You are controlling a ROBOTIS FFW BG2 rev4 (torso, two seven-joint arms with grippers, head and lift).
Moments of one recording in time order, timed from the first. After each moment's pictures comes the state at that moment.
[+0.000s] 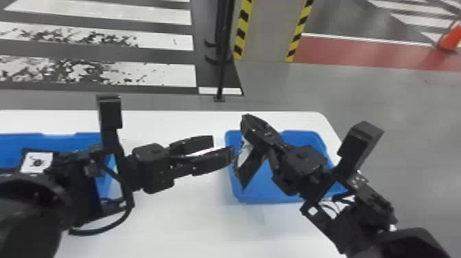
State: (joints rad) left arm 0.01 0.17 -0.17 -2.05 0.56 0.84 -0.65; right arm 0.36 -0.06 -0.03 -2.29 -0.22 0.44 0.46
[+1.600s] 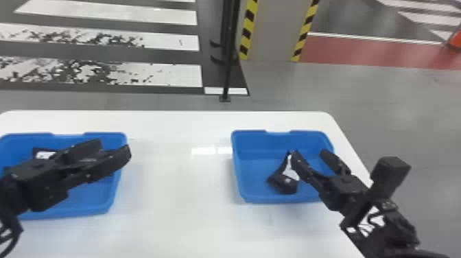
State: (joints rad) left arm 0.24 0.16 0.28 -2.26 0.42 0.90 -0.65; right arm 0.34 -0.04 -0.25 -1.97 -0.22 0.28 0.39
